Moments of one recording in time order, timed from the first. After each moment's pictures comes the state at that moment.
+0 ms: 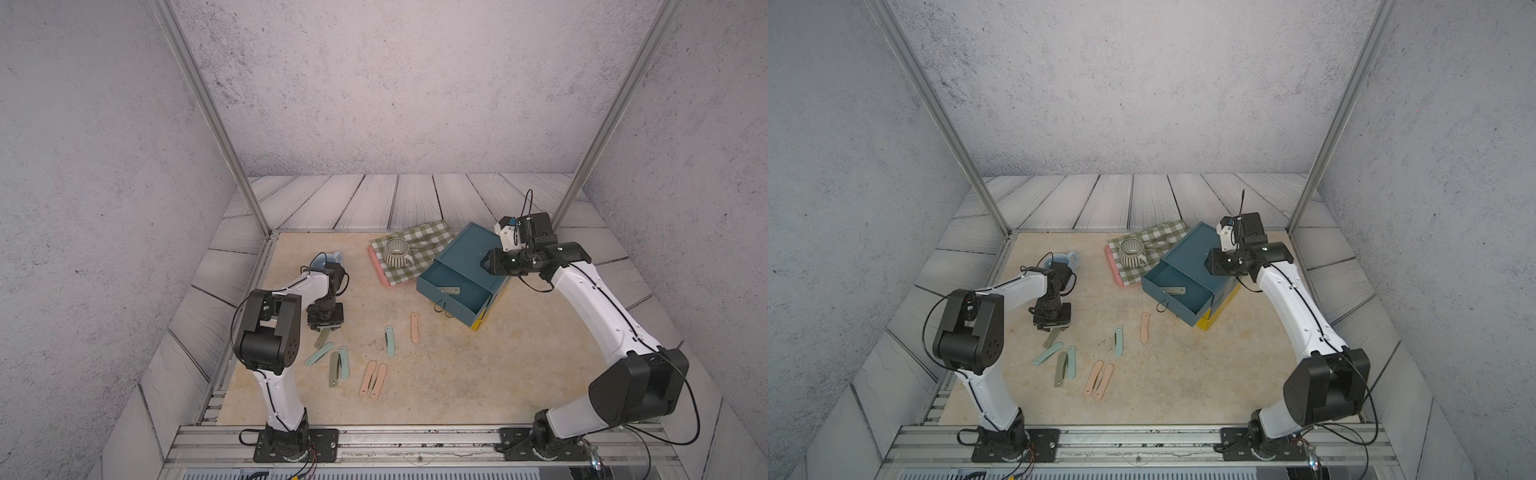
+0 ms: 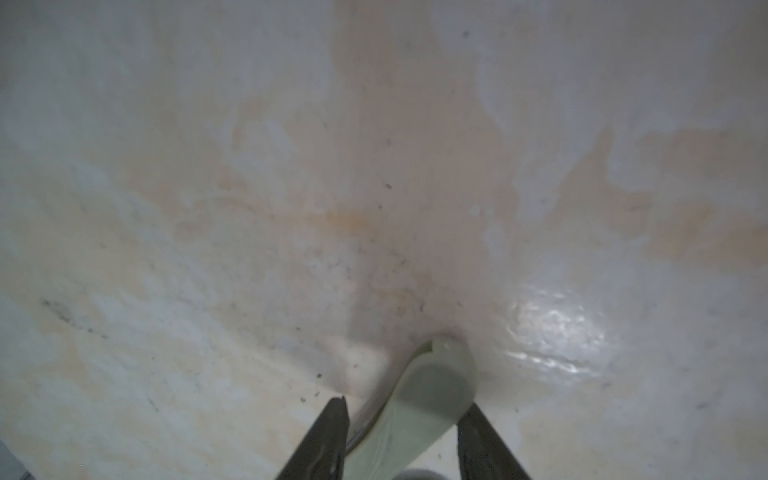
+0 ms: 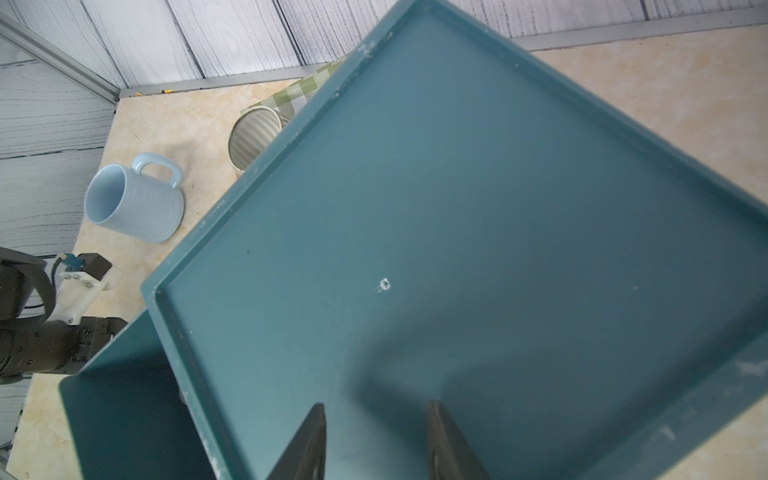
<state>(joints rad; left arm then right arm) -0.21 1.88 1.20 -0.94 -0.13 -0.34 0.19 1.50 1.47 -0.87 -0.23 0.18</state>
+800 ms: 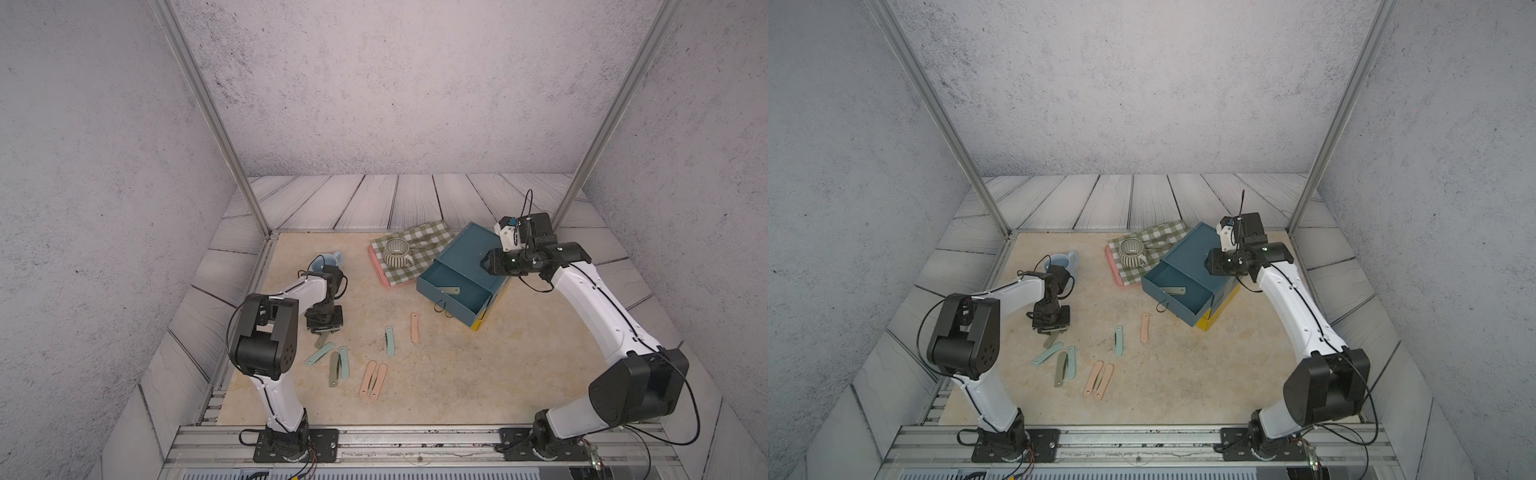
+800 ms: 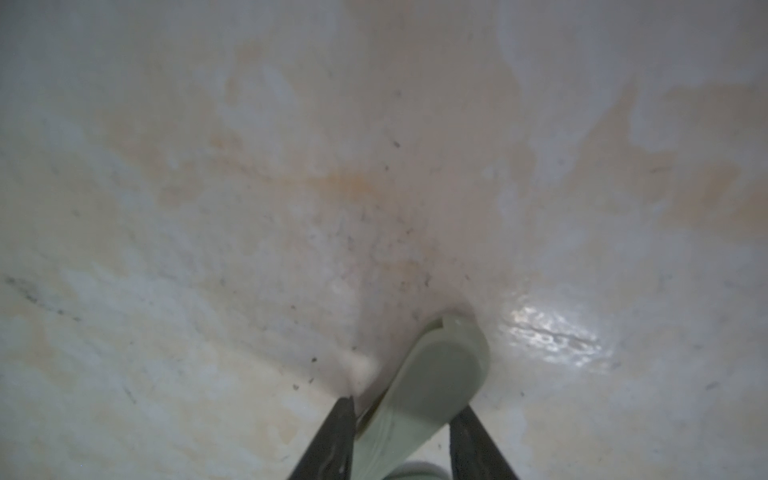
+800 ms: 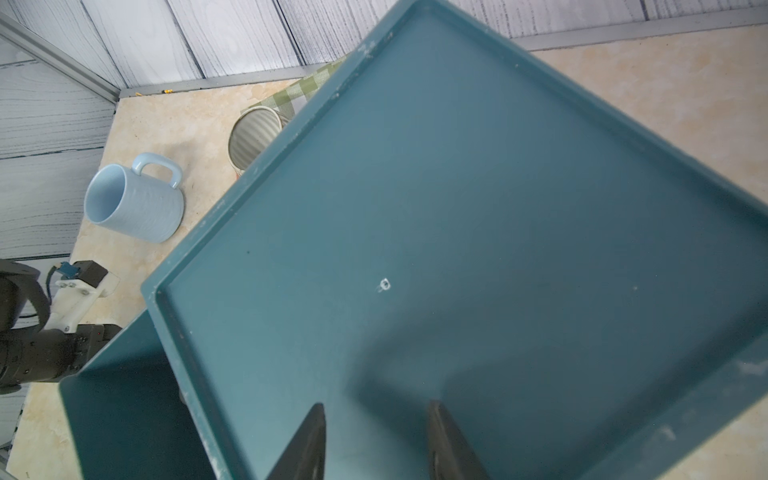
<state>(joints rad) -0.20 1.84 1.14 -0.90 -0.11 -0.36 0.19 1.50 1.47 -0.87 -0.23 0.18</state>
